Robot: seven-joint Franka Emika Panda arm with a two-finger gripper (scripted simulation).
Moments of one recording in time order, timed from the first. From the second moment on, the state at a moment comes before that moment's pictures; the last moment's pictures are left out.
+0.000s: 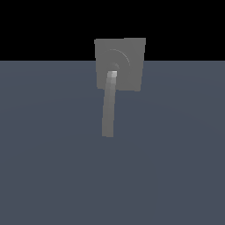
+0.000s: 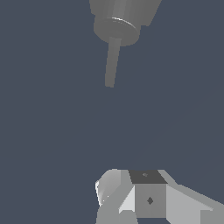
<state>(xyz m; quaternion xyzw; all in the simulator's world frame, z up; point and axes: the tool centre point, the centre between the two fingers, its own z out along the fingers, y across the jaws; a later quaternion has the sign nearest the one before) -0.248 0.000 0.475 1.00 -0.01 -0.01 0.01</state>
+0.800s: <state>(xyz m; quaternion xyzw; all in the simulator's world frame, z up) -0.244 0.008 0.481 1.00 0.00 -0.01 0.01</state>
